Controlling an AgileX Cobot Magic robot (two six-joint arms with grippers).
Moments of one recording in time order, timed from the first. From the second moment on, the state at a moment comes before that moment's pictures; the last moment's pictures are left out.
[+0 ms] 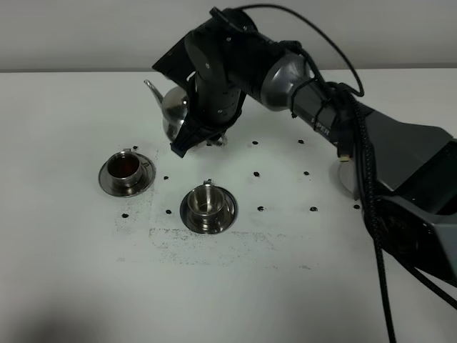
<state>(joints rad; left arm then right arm) 0.04 0.00 -0.48 -0.27 1.13 0.37 0.74 2.40 -2.30 -0.14 1.23 -0.18</state>
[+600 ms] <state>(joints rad) 0.04 0.00 -0.48 -0.27 1.13 0.37 0.66 2.11 -1.93 -0.18 1.23 -0.22</state>
